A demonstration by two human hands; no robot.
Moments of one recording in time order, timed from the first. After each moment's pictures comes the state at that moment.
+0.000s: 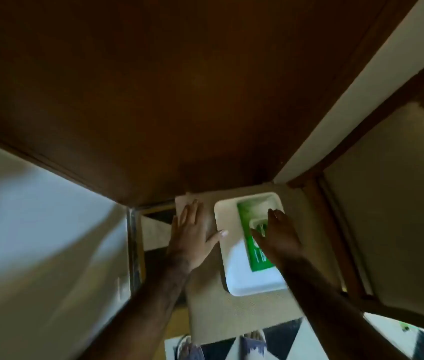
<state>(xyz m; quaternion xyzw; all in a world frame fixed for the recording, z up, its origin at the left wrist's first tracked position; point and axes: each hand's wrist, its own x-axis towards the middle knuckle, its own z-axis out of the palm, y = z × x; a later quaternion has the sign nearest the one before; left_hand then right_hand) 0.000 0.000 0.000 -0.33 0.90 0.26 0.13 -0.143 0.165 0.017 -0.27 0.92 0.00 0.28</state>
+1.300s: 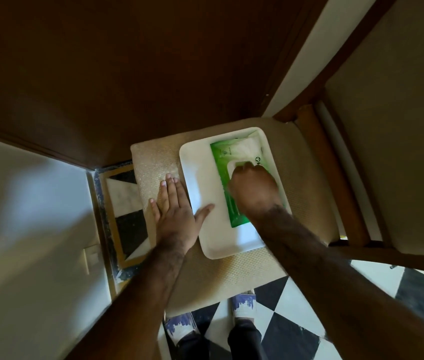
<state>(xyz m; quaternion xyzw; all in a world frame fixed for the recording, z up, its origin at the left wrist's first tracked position) 0.006 0.068 -0.149 -0.40 0.87 0.23 0.19 -0.147 0.160 -0.077 -0.41 0.89 0.08 0.18</state>
